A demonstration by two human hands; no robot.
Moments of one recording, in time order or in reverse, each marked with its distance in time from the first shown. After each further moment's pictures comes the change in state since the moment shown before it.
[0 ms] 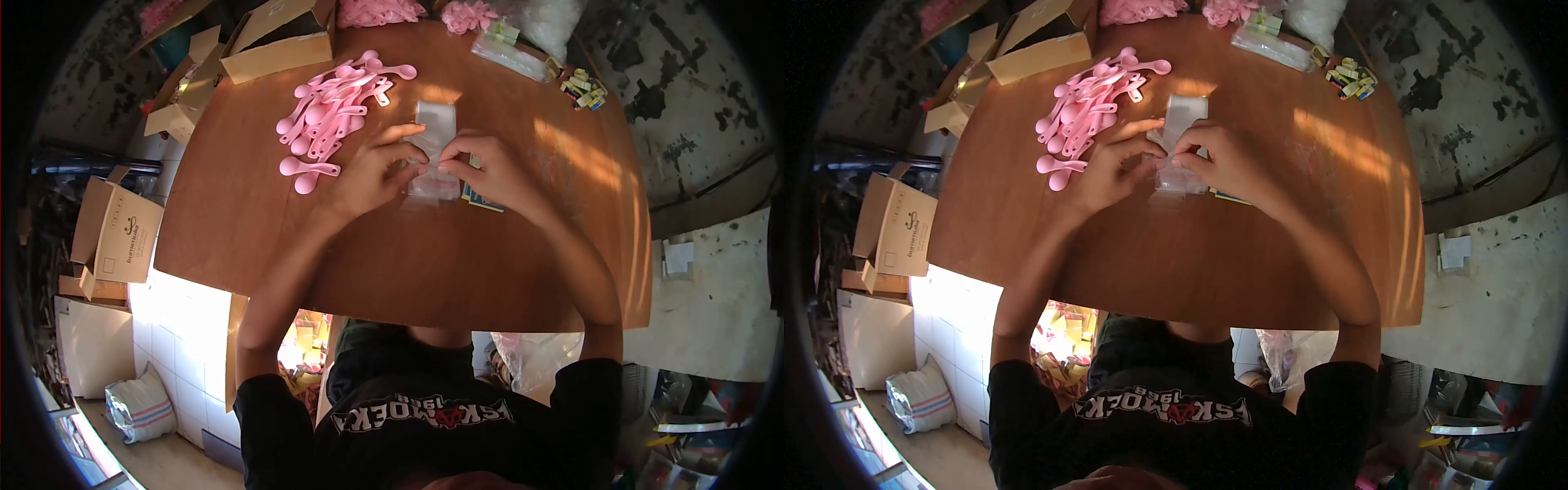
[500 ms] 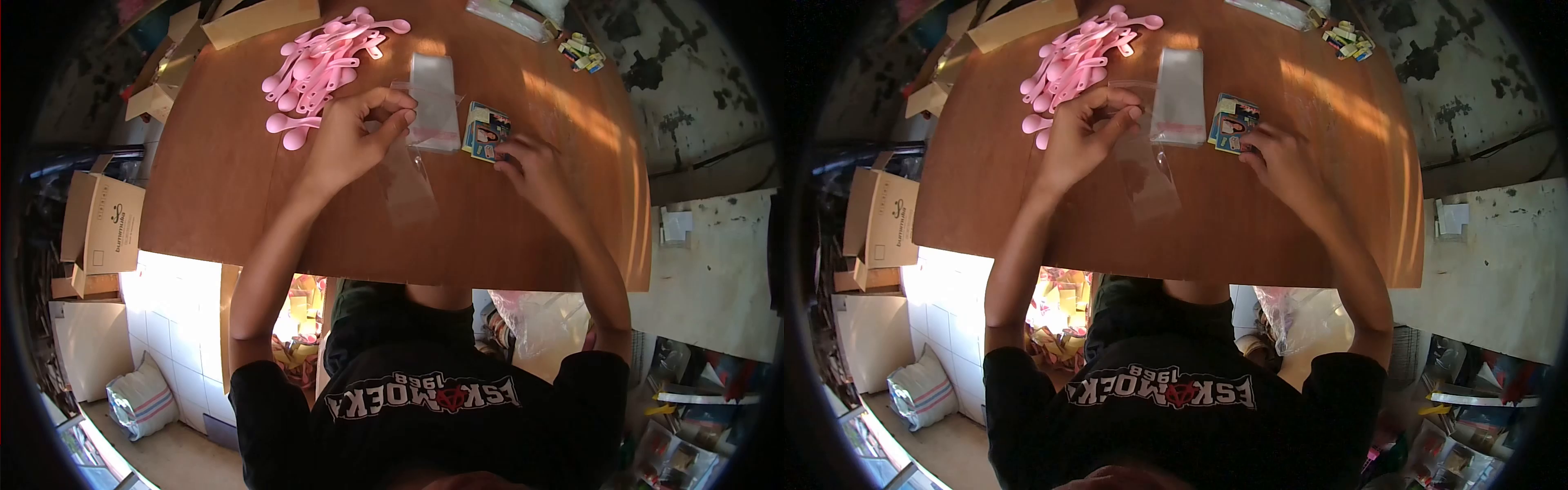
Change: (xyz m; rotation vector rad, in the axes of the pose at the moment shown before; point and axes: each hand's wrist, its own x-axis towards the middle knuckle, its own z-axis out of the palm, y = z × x) left_hand -0.021 0.035 -0.018 -0.491 -0.019 -0.527; right_hand -0.098 0.030 0.010 -0.427 0.051 0.174
